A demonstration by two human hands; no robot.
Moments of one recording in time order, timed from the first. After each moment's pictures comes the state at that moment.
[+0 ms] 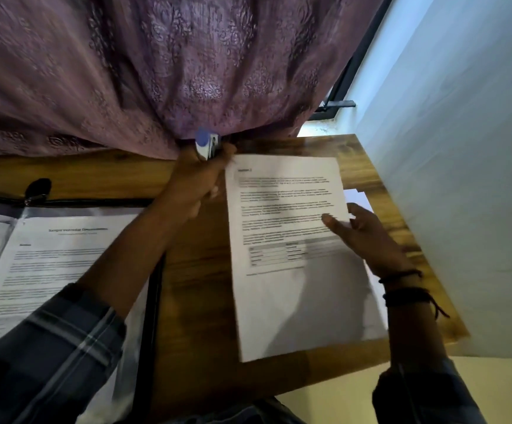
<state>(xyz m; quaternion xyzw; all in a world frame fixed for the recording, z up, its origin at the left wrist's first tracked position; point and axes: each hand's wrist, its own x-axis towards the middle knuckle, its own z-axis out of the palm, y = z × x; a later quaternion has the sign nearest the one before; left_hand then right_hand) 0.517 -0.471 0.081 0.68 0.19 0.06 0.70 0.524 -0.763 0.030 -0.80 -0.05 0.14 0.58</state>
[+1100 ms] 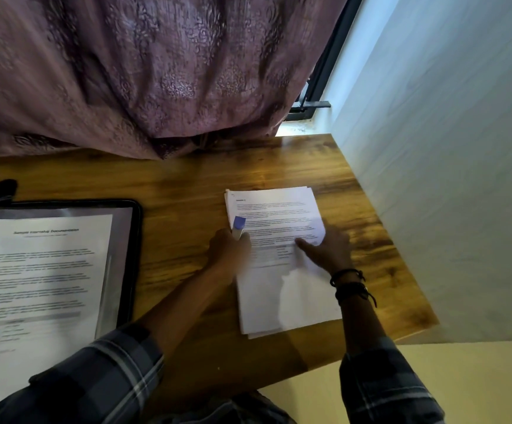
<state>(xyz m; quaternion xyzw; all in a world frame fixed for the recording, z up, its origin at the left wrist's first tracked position) 0.476 -0.571 -0.022 0.76 0.30 -0.12 0.56 0.535 -0.792 -0.070 -0.96 0.10 0.10 0.25</state>
